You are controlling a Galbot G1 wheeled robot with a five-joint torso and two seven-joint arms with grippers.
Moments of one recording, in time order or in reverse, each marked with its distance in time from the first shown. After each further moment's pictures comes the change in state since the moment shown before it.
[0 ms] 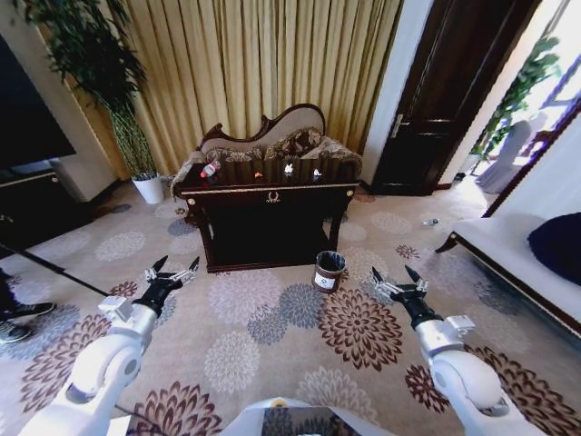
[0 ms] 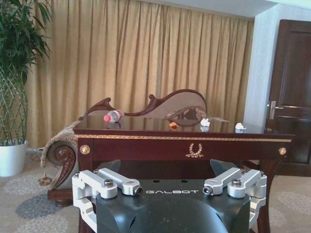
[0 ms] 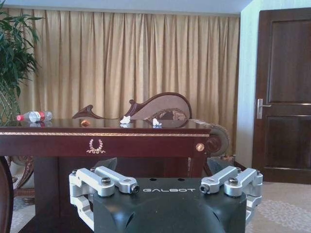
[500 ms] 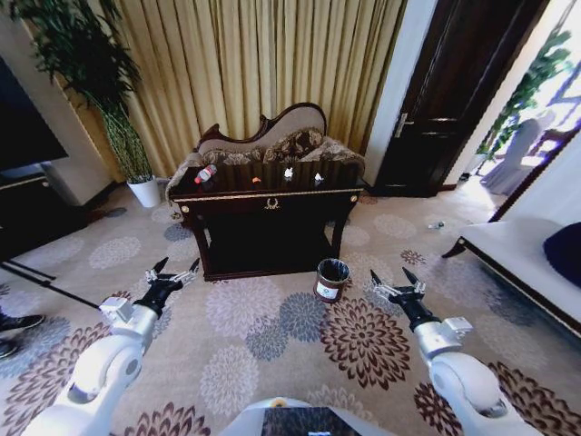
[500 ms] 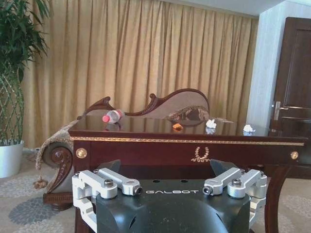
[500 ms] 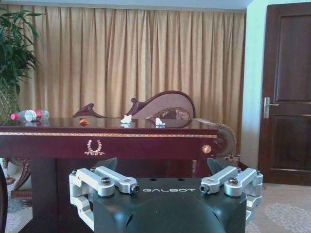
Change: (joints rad) left arm 0.004 -0.012 0.002 0.007 0.007 -0.001 0.012; right arm -0.007 0.008 -0.008 -0.007 -0.010 0.006 -0.016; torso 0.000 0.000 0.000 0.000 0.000
